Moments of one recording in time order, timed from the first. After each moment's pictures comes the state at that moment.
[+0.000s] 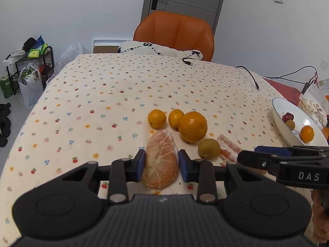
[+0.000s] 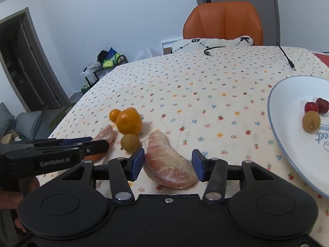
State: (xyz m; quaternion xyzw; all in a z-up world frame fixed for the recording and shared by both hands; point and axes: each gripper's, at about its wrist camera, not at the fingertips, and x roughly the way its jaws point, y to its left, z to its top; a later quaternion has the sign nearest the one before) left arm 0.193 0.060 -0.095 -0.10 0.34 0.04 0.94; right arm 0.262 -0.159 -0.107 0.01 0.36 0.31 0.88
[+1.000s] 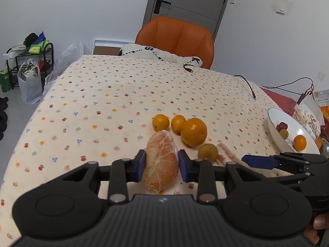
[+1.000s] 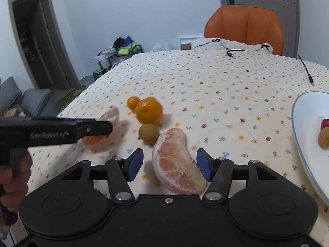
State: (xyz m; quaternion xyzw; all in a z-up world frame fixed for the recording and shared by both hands) left arm 0.182 0.072 -0.086 -0.12 0.32 0.03 0.94; right arm 0.249 -0.139 -0.109 -0.06 0.35 0.36 0.86
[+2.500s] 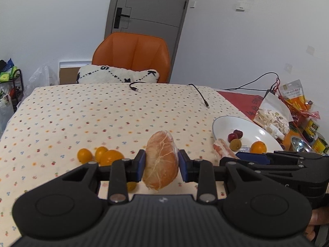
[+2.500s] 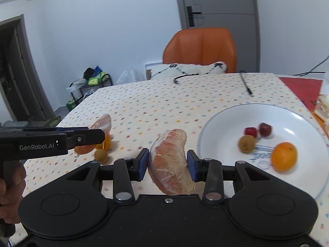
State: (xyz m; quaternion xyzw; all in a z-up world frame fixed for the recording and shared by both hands) left arm 0.207 -0.014 -0.045 -0.08 0.28 -0.06 0.95; right arm 0.250 -0.228 -0.072 0.00 0.30 0.26 0.92
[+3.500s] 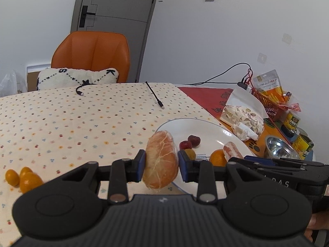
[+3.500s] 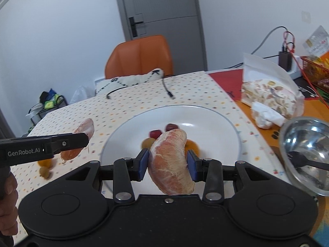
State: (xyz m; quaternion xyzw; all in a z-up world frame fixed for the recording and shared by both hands) left arm 0.258 -0.101 -0.050 -0.07 0.29 -0.13 0.95; right arm 0.263 -0.325 -0.074 0.05 0.29 0.12 0.95
